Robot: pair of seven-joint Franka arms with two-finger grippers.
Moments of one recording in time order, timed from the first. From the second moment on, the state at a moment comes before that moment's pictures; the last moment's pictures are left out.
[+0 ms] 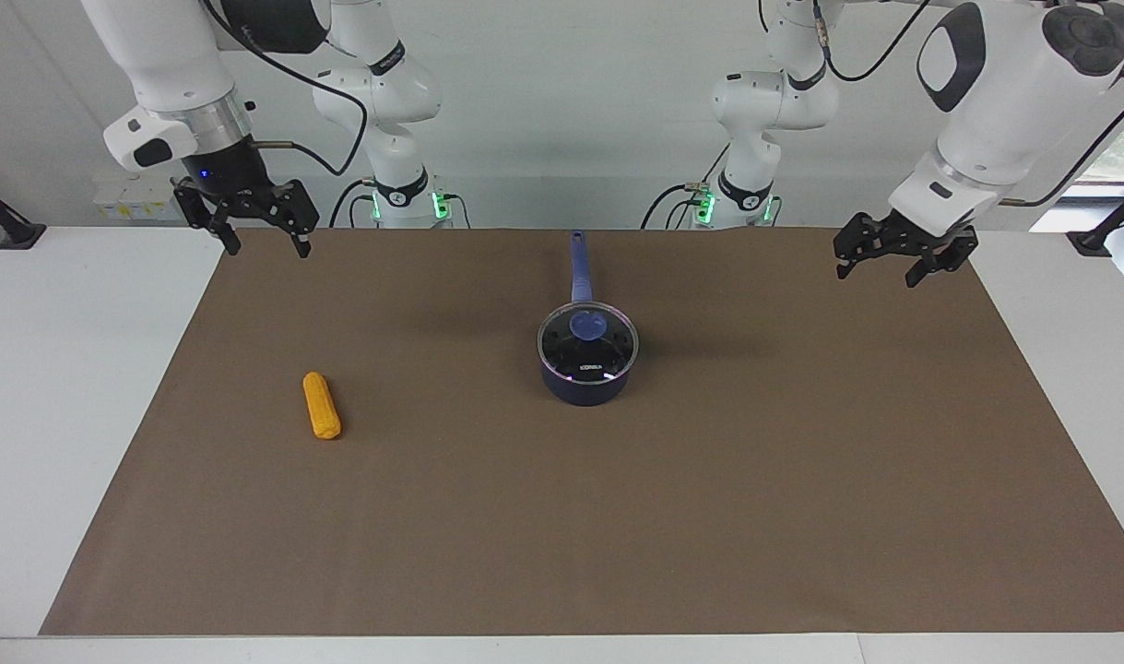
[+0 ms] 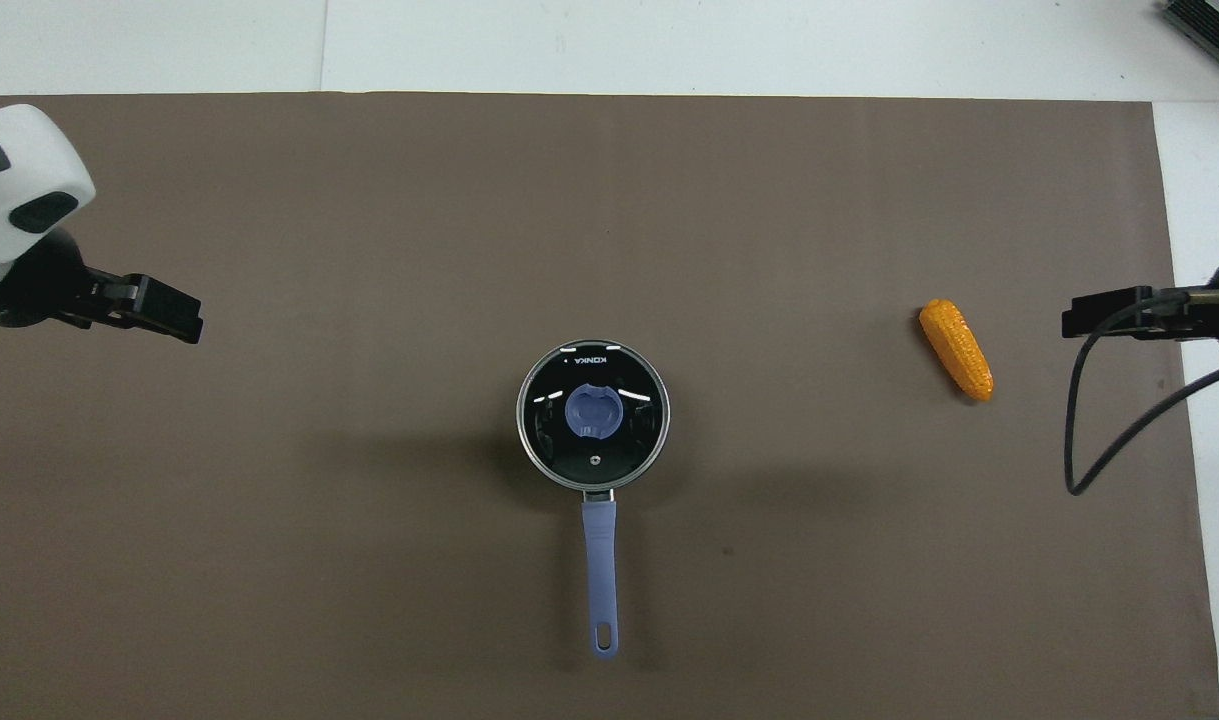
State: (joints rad) left arm -0.16 0.09 0.03 -1.54 -0.03 1.56 0.09; right arm 0.04 -0.06 -0.07 -1.74 0.01 1.77 -0.04
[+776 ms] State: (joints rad) left arm -0.43 0.11 0.03 -1.69 -0.03 1.73 -0.15; right arm -0.01 0.28 -0.07 -1.93 0.01 2.28 -0.51
